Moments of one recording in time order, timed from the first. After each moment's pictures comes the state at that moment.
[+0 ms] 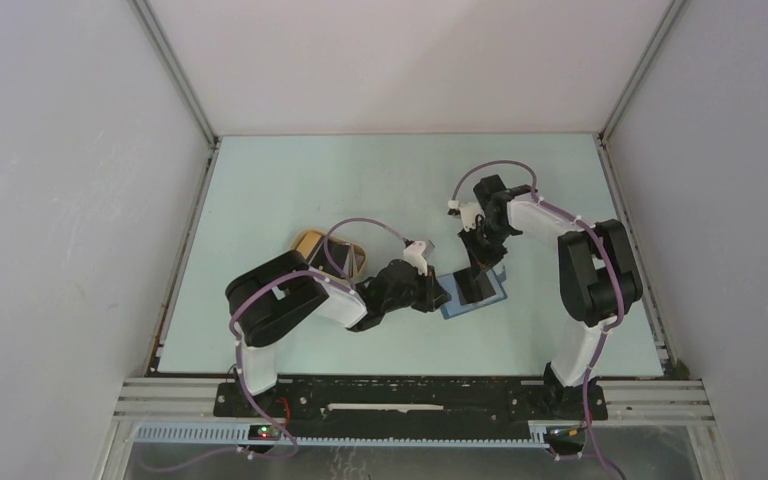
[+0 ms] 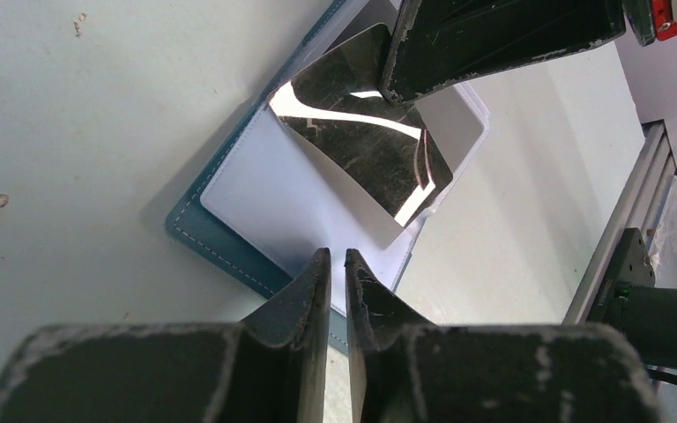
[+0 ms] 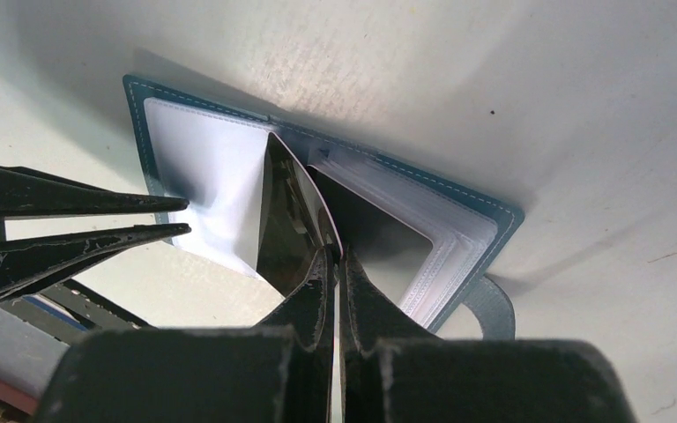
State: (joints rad) left arm -0.97 1.89 0.72 0.73 0.05 -0.70; right arm 0.32 1.84 1.25 -0.84 -0.31 -0.21
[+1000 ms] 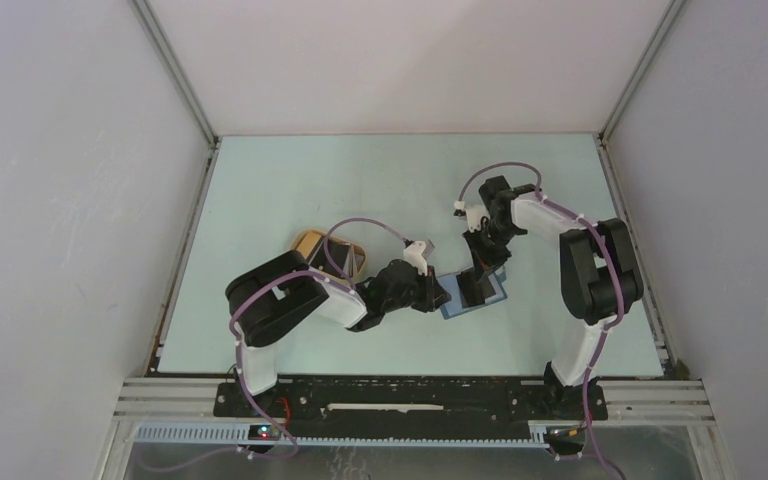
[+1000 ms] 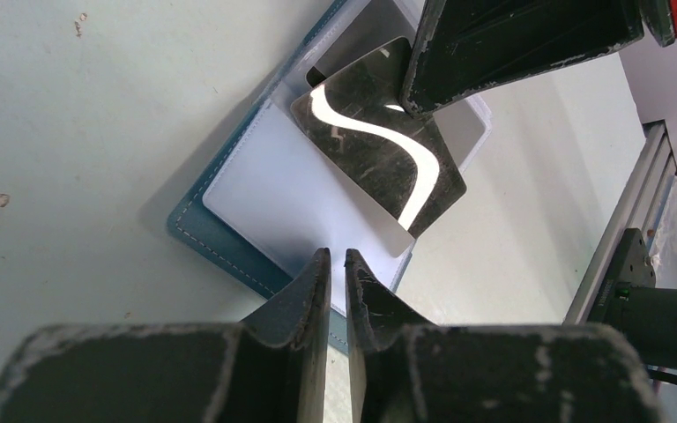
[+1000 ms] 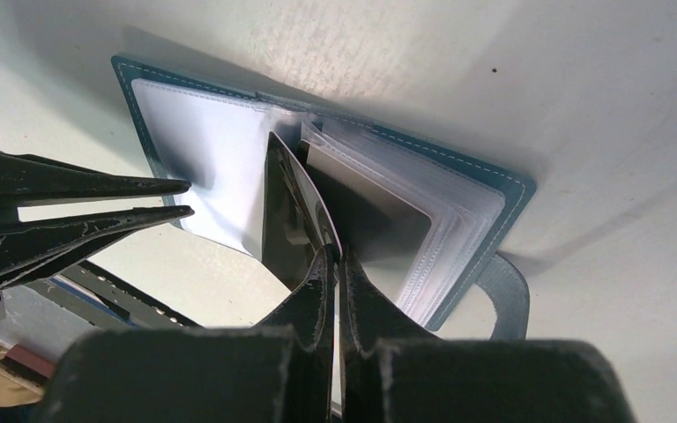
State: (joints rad) left arm -0.97 1.89 0.72 0.73 0.05 -0.70; right arm 0.29 1.84 1.25 -0.89 -0.33 -0.17
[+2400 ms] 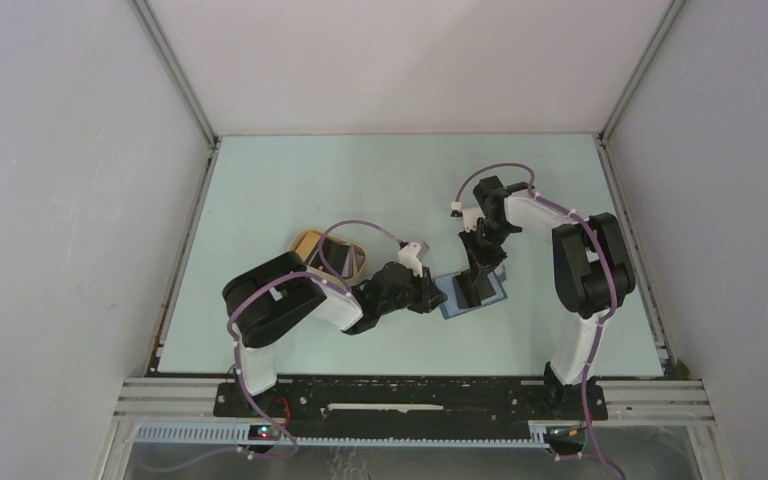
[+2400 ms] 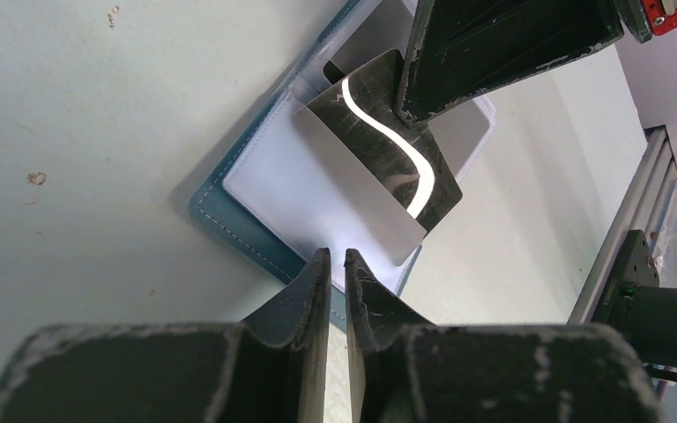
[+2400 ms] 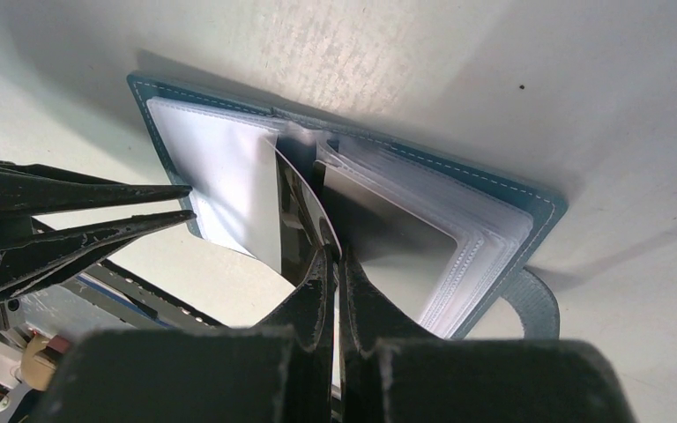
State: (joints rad) left arm -0.96 1.87 0.67 0.78 0.04 -0.70; right arm 0.32 1.90 1.29 -0.92 -0.34 -0.11
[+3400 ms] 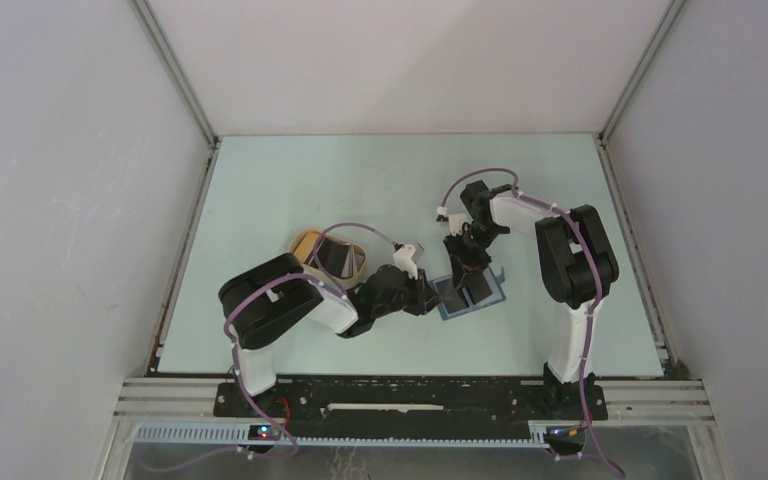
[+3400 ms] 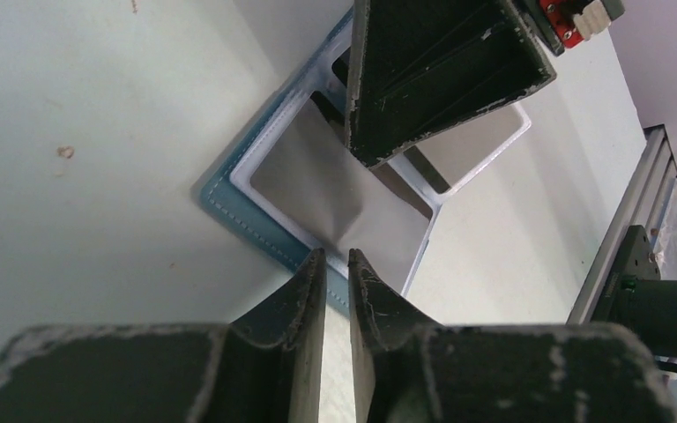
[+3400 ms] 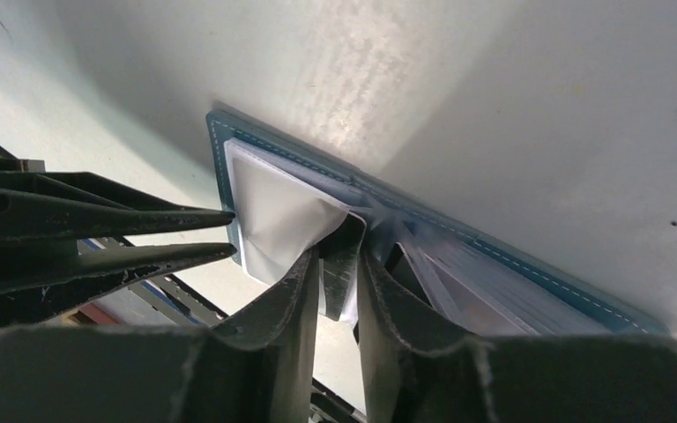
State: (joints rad) left arm -0.96 1.86 0.63 0.82 0.03 -0.70; right arm 0.36 2.00 1.33 -0.90 -0.48 -0.11
